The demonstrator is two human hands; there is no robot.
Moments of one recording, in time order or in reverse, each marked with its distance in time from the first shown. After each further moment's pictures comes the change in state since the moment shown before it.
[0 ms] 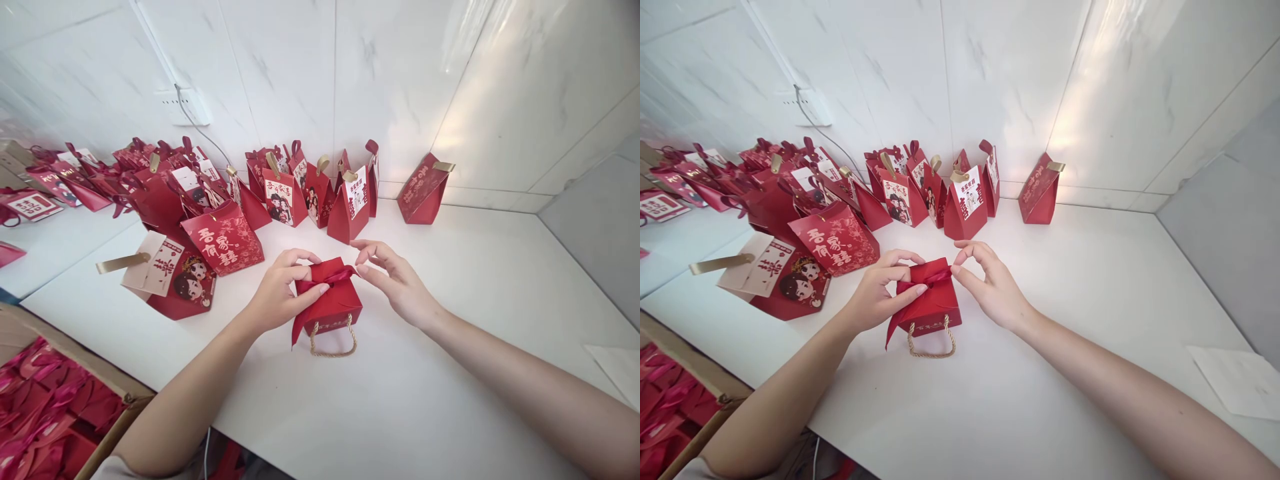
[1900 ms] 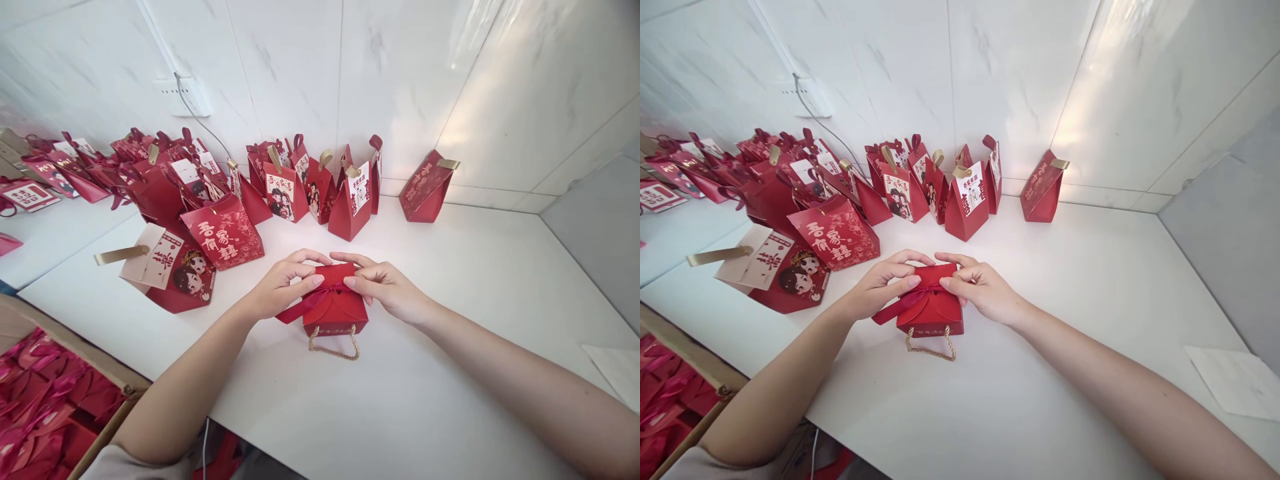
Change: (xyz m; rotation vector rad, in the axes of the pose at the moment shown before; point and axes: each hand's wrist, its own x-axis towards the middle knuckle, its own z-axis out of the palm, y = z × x) left_hand 0.006 -0.006 -0.009 -0.240 -0.246 -0.057; right_hand 0.004 0.011 0.003 0.183 -0.323 0.089
